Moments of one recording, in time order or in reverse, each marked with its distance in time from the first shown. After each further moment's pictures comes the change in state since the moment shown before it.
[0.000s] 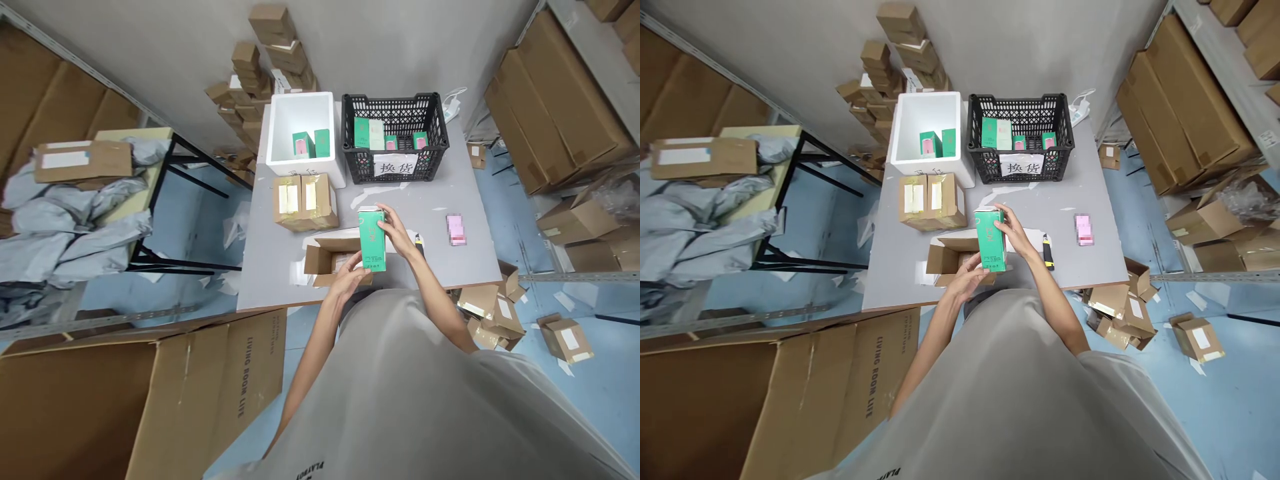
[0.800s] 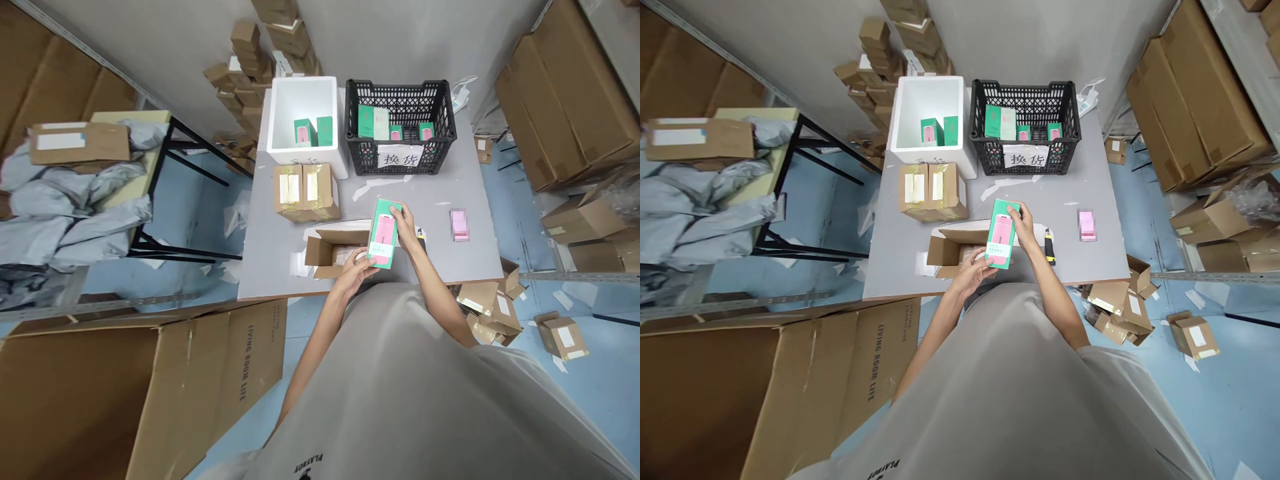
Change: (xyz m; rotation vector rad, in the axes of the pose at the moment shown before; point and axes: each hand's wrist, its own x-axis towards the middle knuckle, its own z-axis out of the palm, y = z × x) left_hand -0.022 0.009 0.026 -0.100 0.067 -0.086; right_hand 0.011 0.020 -0.010 -0.205 0.292 -0.032
